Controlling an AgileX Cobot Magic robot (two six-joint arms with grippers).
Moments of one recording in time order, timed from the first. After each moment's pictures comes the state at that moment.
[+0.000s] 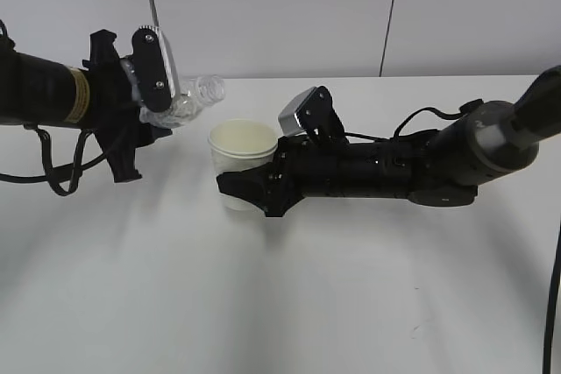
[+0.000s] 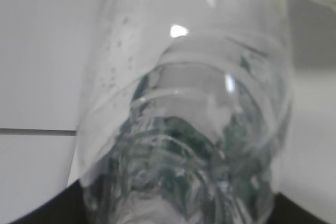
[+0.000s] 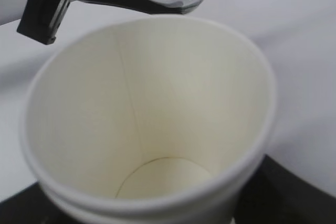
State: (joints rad) left arm -0.31 1.77 -1.01 1.37 -0.10 -0.21; right arm 0.33 2.22 -1.17 -1.06 -0.92 0.66
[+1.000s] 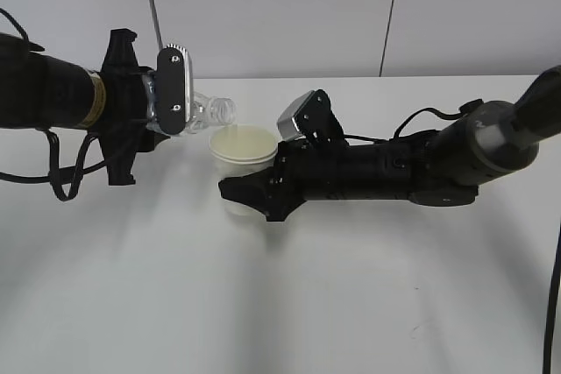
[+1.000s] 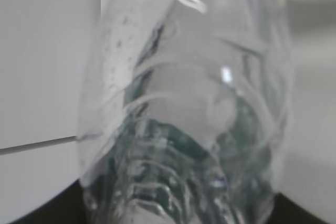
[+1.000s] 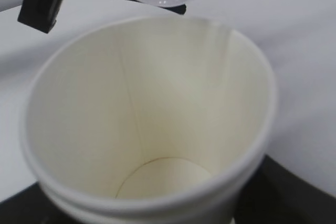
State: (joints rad) left arm -0.38 1.77 -1.02 1.55 0.04 -0.21; right arm 0.33 2.22 -1.17 -1.08 -0.89 0.66
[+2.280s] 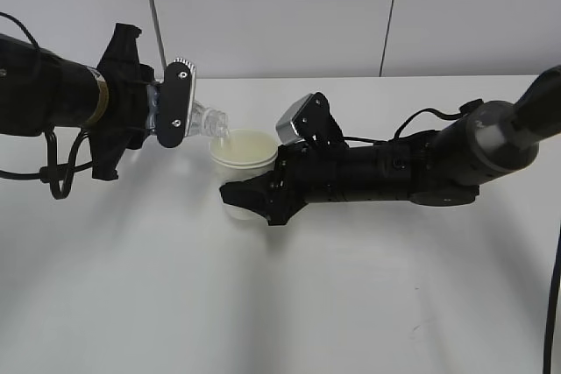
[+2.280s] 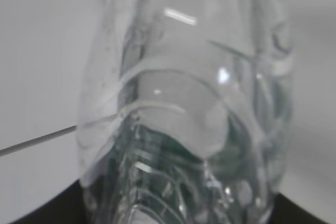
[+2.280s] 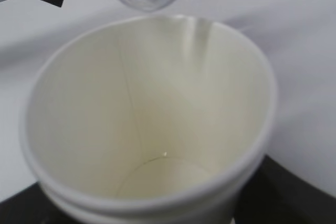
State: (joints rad) left arm -0.42 1.77 -1.02 1.71 0.20 -0.21; right arm 0.33 2.22 -1.17 -1.11 -0.88 0.67
